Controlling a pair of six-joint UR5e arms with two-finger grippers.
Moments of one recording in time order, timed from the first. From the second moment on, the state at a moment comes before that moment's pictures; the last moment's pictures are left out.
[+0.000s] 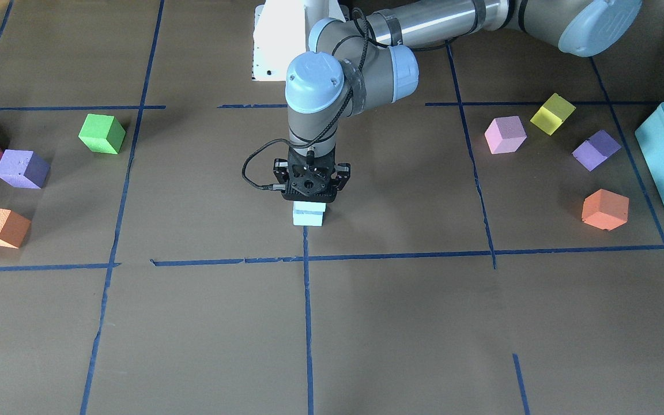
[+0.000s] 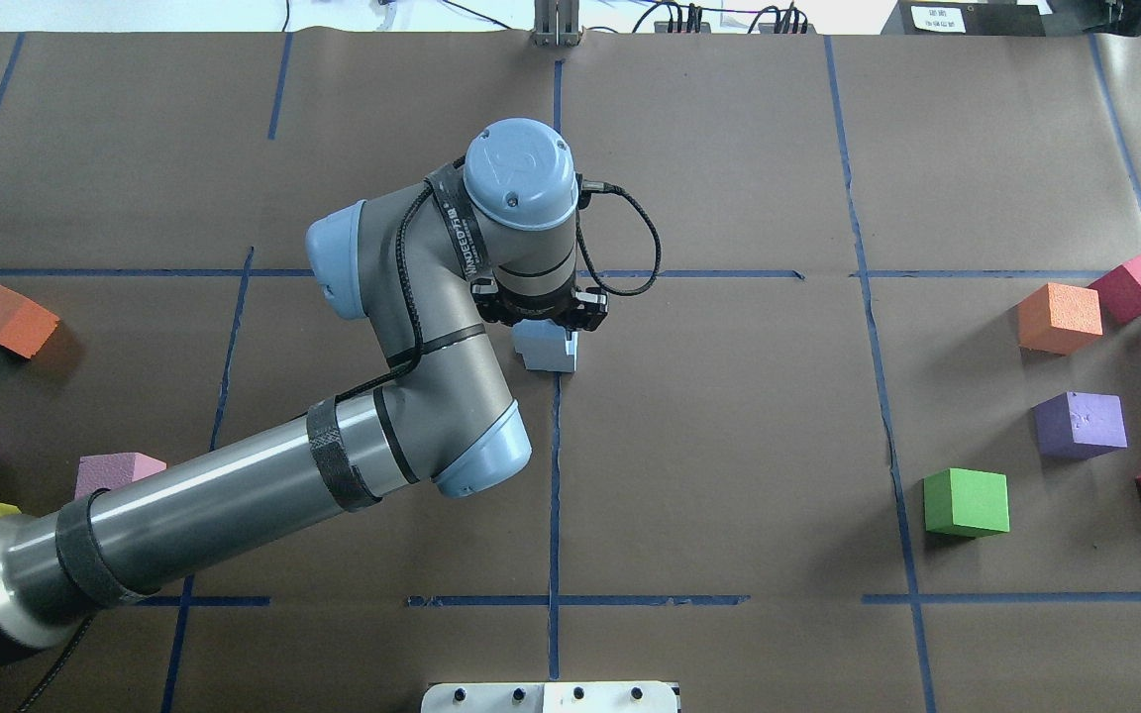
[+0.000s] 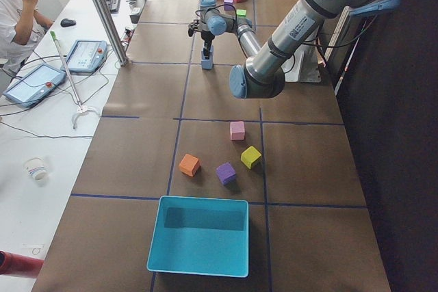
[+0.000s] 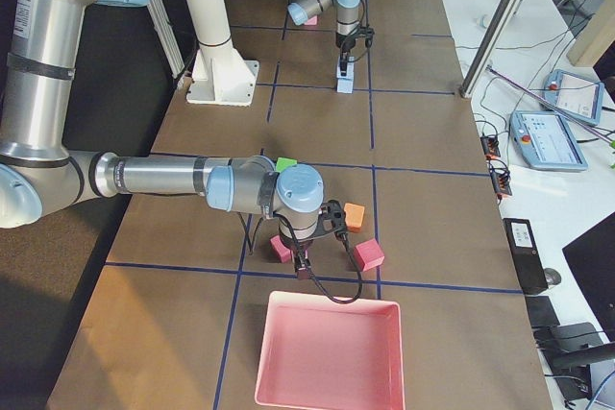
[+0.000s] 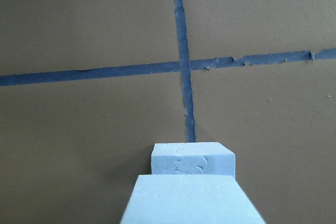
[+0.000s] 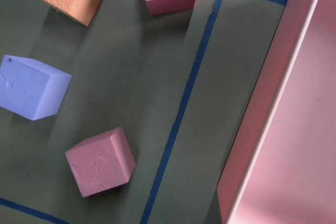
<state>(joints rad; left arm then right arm) -0.56 -2.52 -1.36 -1.59 -1.92 -1.08 1.58 -1.83 1.87 -1.69 2.35 -0.38</state>
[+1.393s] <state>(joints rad) -0.78 -2.45 -1.45 -1.56 -2.13 -0.94 1.58 -1.83 1.87 -1.69 2.35 -0.37</state>
